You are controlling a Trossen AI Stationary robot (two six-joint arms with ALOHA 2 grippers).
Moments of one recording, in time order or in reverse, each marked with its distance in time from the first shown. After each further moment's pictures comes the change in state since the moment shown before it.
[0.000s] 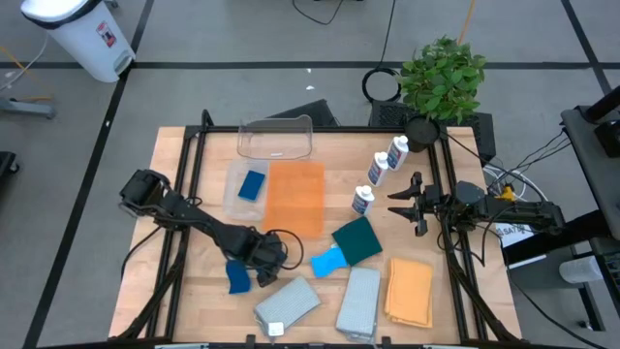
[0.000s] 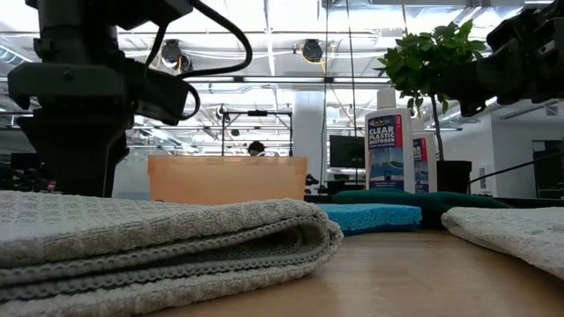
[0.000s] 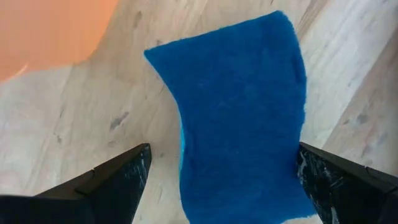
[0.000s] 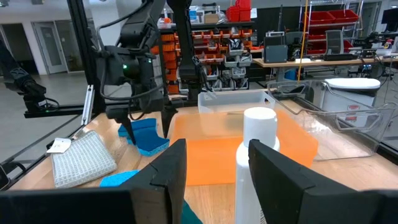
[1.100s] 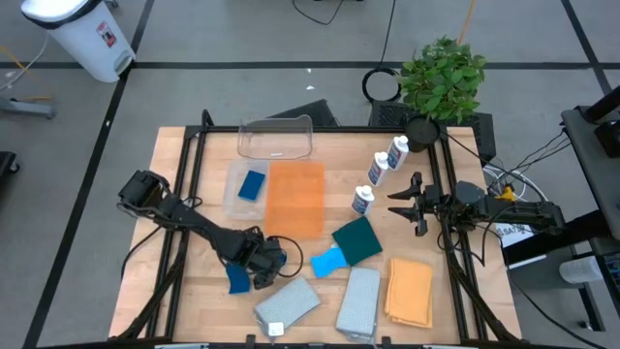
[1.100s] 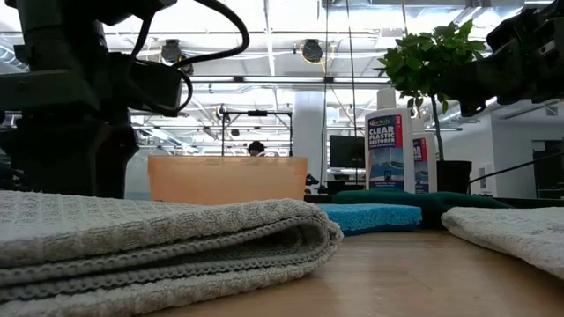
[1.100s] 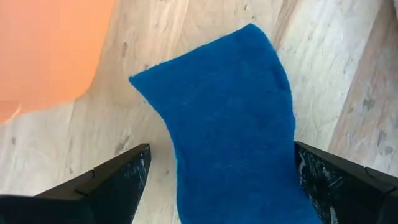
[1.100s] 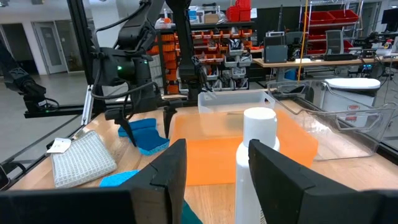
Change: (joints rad) left arm -0.048 0.004 -0.020 0.051 -0.098 0.155; right arm 0.000 0.000 0.000 0.000 0.000 0.000
